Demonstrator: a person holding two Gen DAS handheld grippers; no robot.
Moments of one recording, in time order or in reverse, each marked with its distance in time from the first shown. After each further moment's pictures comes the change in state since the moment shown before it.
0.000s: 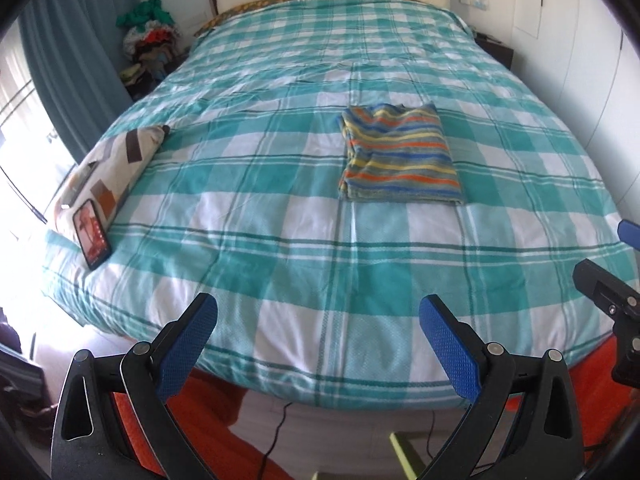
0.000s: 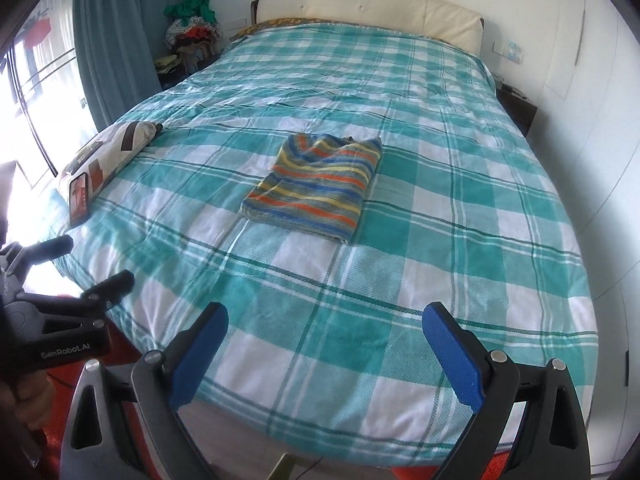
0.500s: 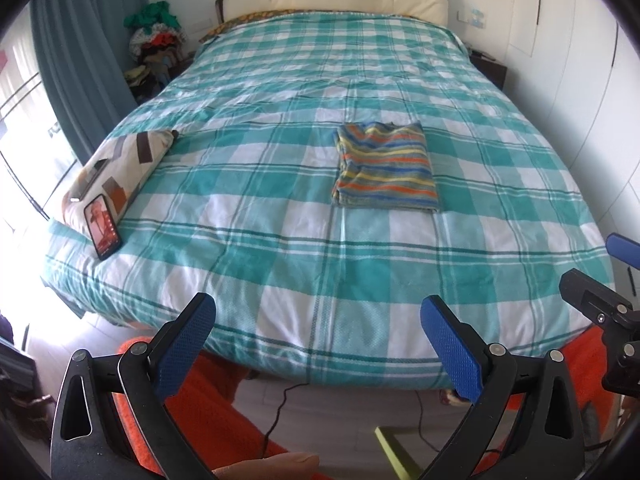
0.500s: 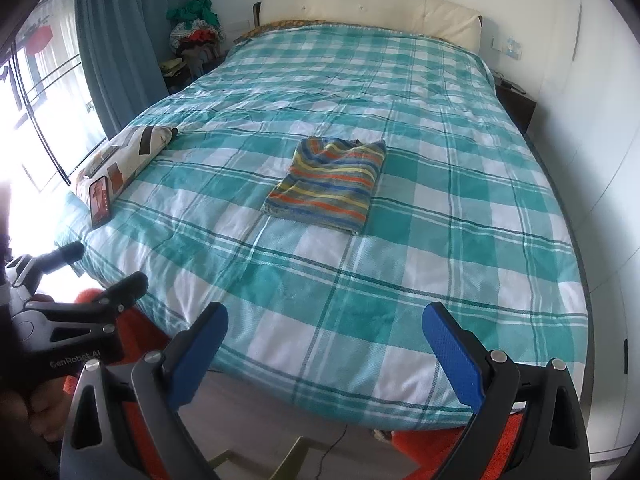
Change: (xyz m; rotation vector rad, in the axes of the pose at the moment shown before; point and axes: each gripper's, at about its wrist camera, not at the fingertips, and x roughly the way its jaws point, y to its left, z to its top) left arm -0.060 0.003 -0.013 -0.035 -0.040 -0.035; right arm -0.059 0.009 -0.006 0.022 0.005 0.022
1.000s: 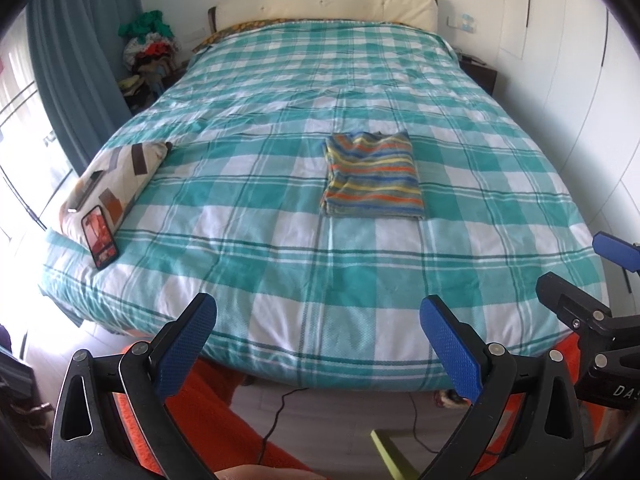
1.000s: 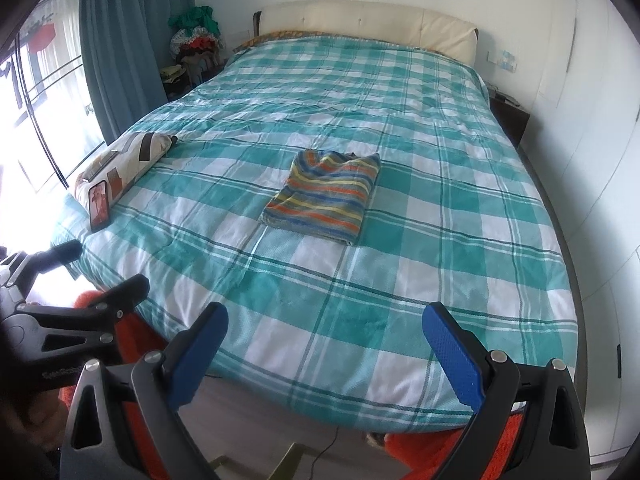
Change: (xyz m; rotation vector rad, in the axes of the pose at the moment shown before) left arm -0.011 -0.011 0.004 0.023 -0.030 -0.015; right arm -0.010 0.003 0.002 -0.012 -0.030 -0.021
